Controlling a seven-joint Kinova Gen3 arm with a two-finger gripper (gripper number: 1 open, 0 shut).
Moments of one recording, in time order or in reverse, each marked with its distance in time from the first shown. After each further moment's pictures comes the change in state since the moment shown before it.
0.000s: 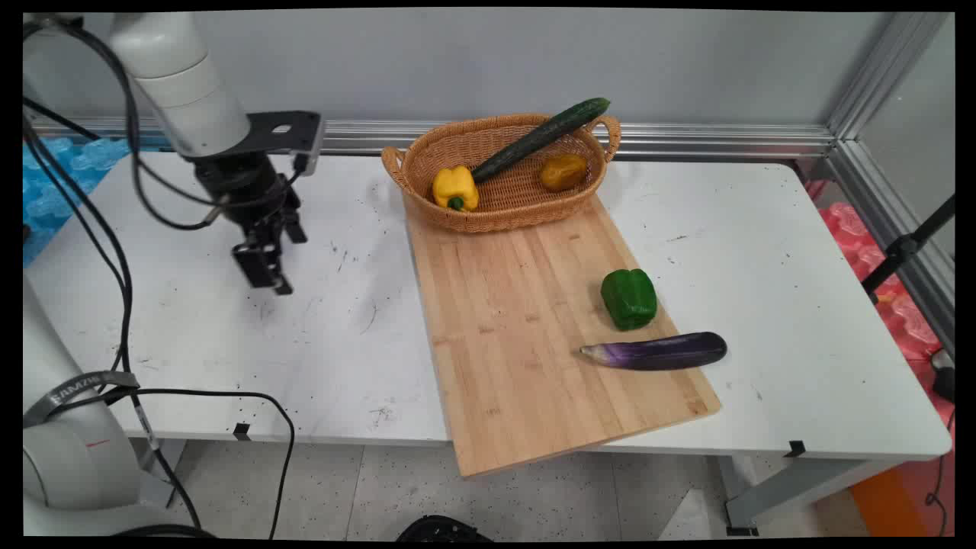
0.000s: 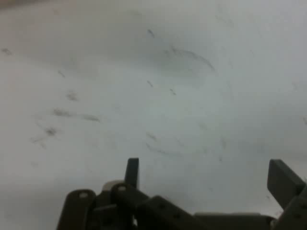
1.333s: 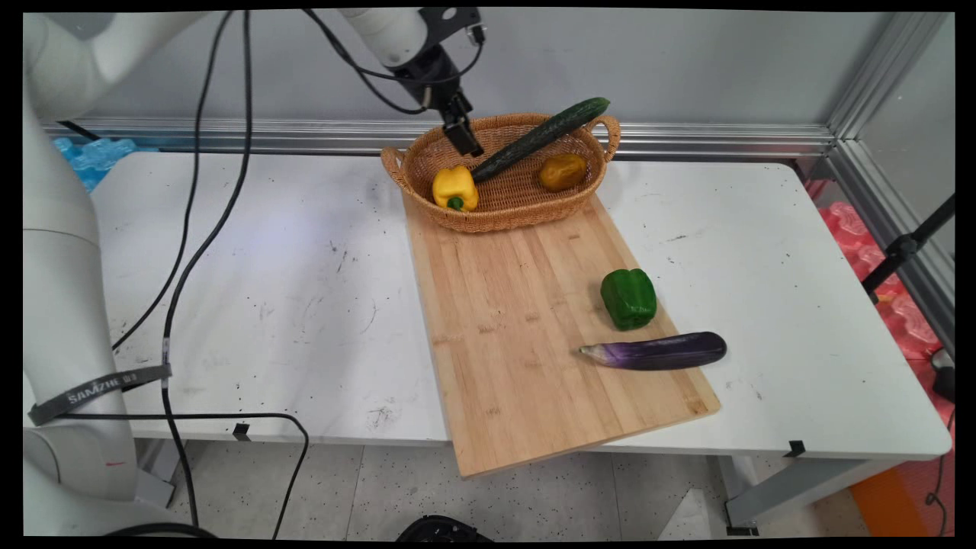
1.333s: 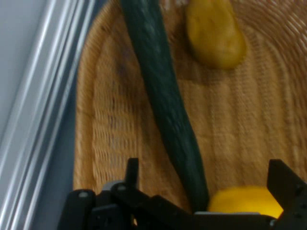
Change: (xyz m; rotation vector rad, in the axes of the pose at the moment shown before) arm 0.155 -0.169 0.015 0.300 0.400 -0.089
